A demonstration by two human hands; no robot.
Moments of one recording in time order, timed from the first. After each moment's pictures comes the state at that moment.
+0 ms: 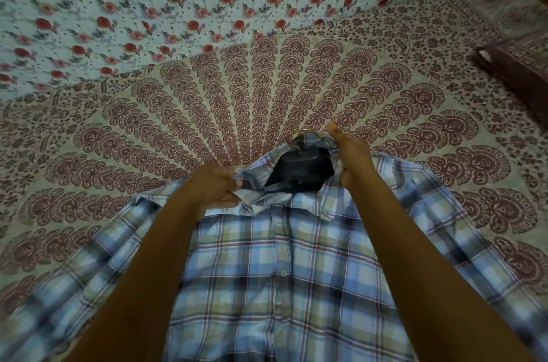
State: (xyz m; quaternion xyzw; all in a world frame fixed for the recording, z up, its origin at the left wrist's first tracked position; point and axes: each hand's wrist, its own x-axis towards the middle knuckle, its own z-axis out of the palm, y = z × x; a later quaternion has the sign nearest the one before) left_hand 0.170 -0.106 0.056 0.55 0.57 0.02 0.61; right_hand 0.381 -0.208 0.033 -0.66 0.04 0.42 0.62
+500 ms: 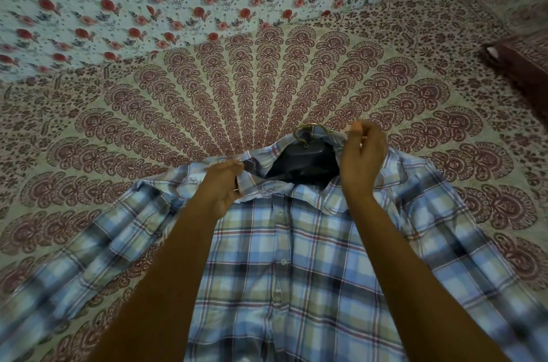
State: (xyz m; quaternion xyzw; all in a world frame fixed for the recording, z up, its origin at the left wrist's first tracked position) left_hand 0.178 -0.129 0.031 0.38 0.57 0.16 0.71; right_hand 0.352 -0.230 0.016 -0.80 -0.16 0.08 0.56
